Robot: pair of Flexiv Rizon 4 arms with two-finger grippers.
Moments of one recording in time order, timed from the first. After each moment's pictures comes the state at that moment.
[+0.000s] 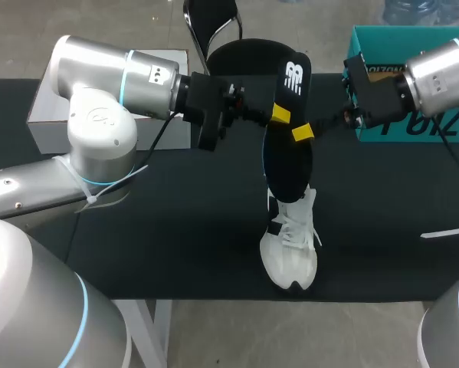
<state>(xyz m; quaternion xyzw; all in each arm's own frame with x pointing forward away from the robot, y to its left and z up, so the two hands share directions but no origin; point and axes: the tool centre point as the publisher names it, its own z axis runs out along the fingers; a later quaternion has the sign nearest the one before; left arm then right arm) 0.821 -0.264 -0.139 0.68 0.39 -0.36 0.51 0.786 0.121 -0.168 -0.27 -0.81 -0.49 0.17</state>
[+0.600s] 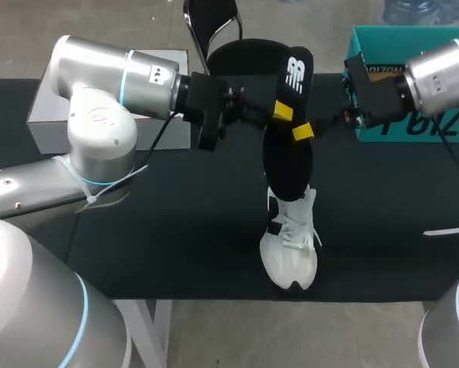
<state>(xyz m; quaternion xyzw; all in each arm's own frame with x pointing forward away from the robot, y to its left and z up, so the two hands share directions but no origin) 0.820 -0.265 -0.139 0.68 0.39 -0.36 0.51 0.789 0.121 -0.169 -0.28 -0.81 -0.49 0.17</state>
